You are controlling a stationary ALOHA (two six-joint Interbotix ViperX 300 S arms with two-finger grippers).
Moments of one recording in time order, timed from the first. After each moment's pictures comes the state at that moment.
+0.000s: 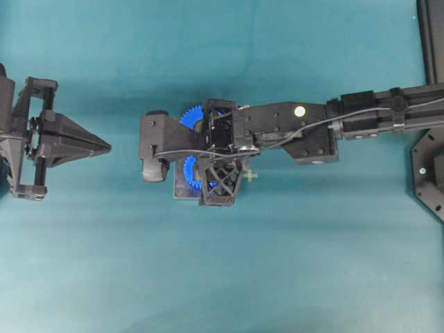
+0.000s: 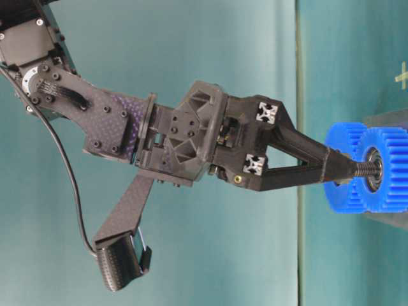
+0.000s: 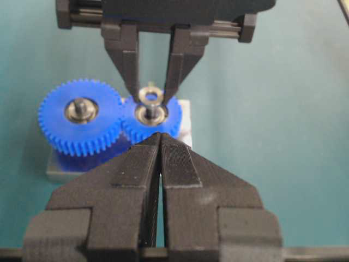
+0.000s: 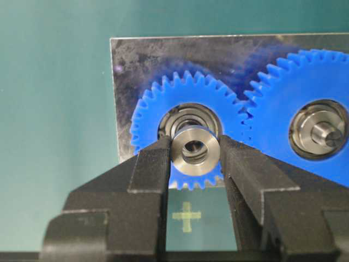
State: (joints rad) left arm -0.02 -0.72 1.07 0.01 -0.02 -0.04; right arm 0.03 0.28 0.08 -0.03 0.90 0.05
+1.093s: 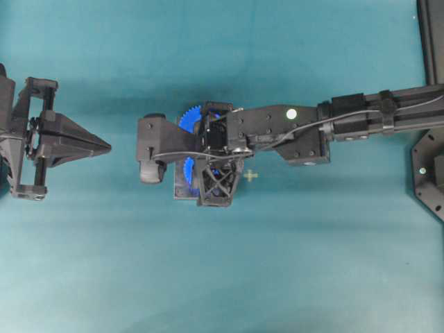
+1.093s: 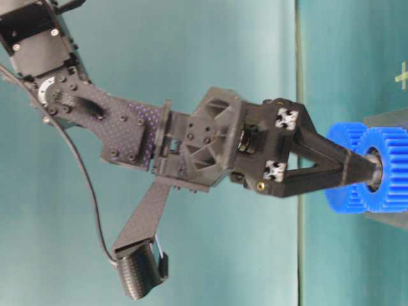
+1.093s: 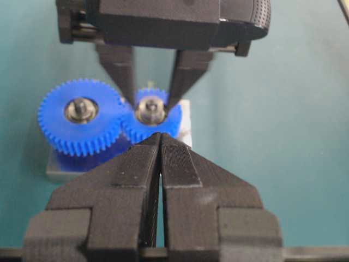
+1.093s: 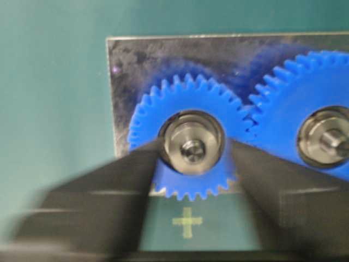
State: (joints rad) left arm -0.02 -0.72 1.07 0.01 -0.02 -0.04; right arm 0.02 0.31 0.06 -0.03 0.91 0.05
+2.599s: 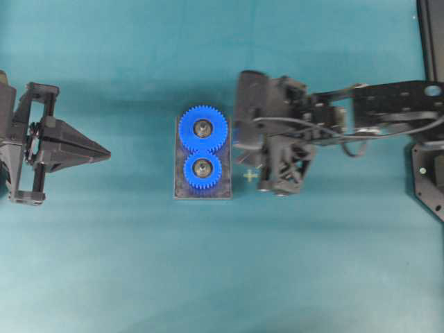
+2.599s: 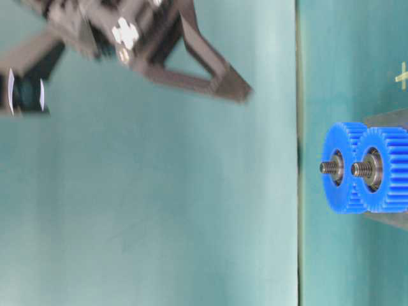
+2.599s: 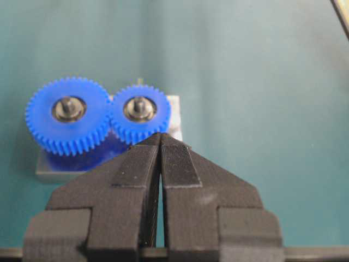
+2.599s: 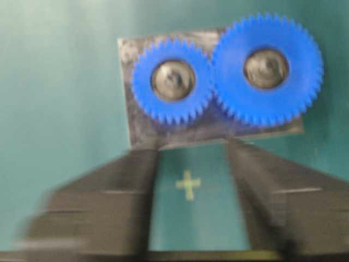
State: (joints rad) left arm -0.05 -0.72 1.07 0.01 -0.01 -0.03; right arm 0.01 -0.20 0.52 -0.03 0.55 0.16
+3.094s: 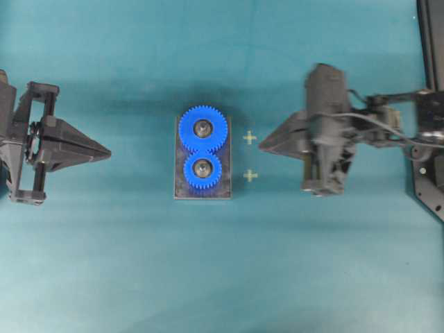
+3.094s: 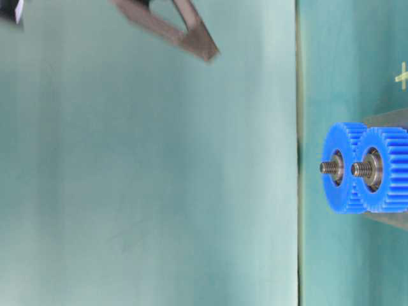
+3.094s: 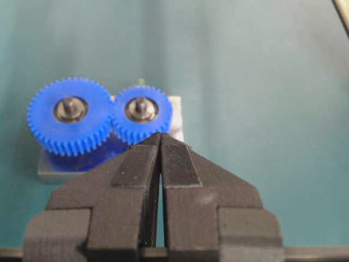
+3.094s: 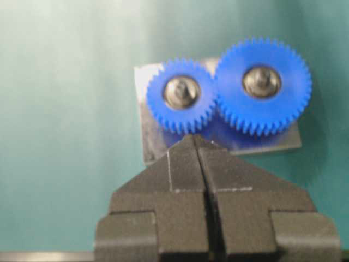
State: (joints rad) left arm -0.05 -0.72 1.07 0.01 -0.02 -0.03; right arm 0.01 -0.44 0.83 -0.02 0.17 0.17
